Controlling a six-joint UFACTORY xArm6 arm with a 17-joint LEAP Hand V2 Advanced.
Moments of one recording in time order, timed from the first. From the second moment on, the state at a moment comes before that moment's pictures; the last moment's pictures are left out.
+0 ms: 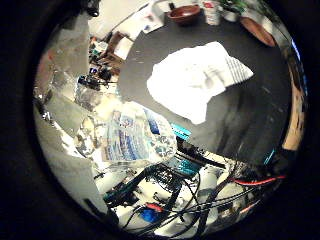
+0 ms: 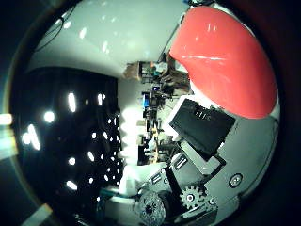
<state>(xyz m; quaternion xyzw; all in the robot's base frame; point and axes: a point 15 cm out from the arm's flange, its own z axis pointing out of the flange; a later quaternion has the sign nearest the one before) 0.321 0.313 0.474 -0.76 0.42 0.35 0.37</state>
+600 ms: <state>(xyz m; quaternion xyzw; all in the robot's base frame) 0.346 0.466 0.428 -0.81 0.26 0.28 0.45</state>
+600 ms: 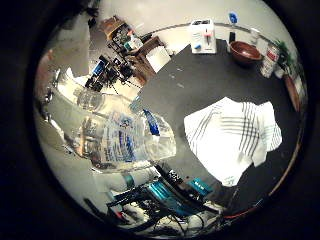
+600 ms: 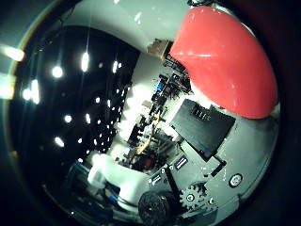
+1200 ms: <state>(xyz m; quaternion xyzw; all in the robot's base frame) 0.418 0.507 0.348 -0.79 0.24 0.30 0.48</state>
